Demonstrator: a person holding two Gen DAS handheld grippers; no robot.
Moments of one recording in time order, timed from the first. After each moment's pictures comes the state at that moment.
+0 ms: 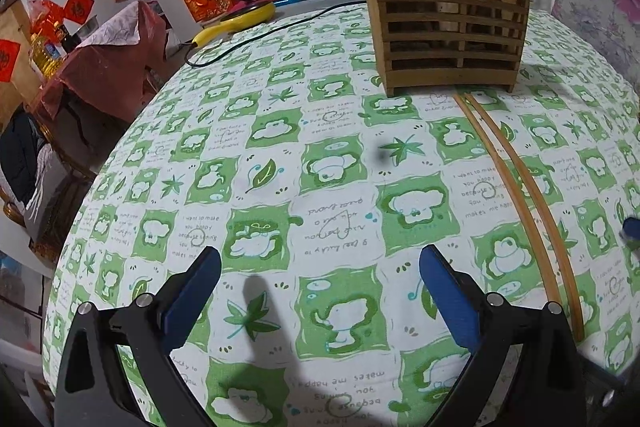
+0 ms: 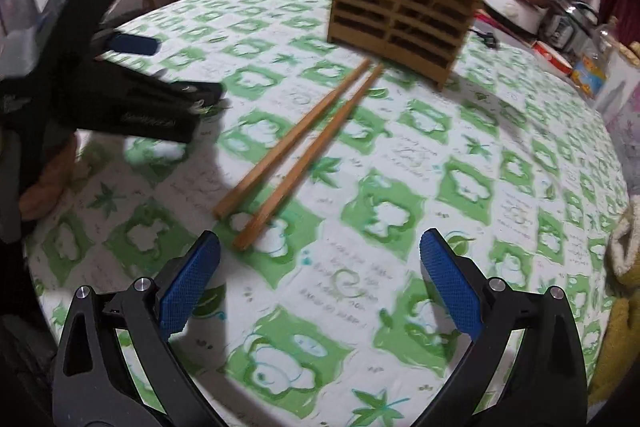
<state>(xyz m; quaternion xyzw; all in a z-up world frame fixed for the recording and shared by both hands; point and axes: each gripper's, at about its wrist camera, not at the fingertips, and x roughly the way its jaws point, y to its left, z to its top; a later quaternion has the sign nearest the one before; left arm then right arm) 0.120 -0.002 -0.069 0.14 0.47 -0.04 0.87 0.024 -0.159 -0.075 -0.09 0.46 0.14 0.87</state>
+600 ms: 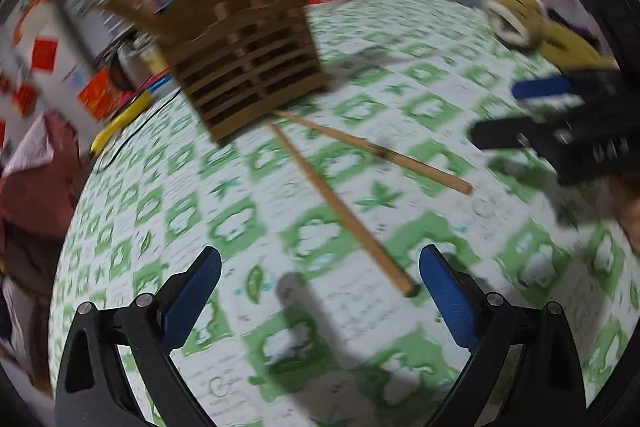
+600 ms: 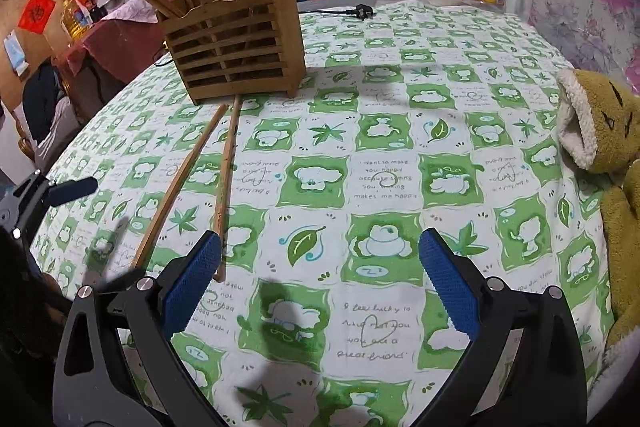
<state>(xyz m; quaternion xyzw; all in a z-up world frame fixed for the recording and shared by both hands) 0.048 -0.077 -0.063 0.26 0.39 -0.25 0.85 0.029 -0.255 -0.071 0.10 0.44 0.03 0.89</state>
